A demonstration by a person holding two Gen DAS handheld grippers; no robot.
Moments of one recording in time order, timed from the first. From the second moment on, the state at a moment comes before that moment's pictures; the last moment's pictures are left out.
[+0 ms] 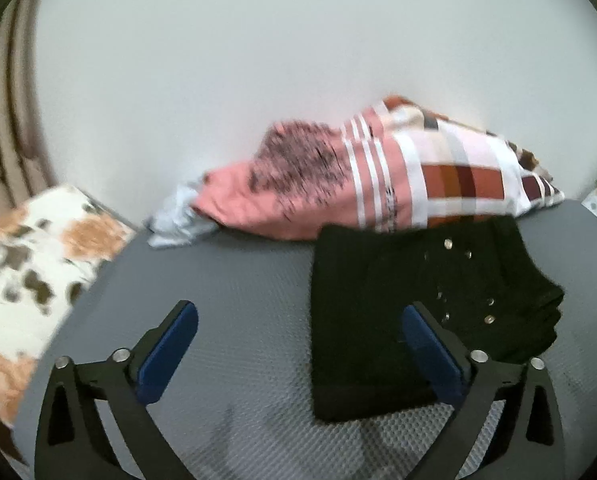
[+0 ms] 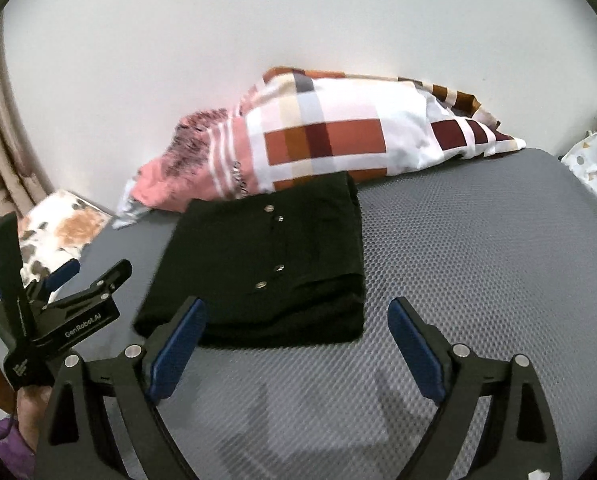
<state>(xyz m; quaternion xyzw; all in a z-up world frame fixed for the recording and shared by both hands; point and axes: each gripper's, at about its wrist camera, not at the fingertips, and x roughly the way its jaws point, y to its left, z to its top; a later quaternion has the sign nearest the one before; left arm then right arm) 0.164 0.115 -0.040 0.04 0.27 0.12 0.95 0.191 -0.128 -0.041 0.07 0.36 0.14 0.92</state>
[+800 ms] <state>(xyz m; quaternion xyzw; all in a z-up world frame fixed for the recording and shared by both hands) 0.051 0.067 0.117 0.01 0.13 0.07 0.99 0.110 -0.175 0.021 0.11 0.29 0.16 0.94</state>
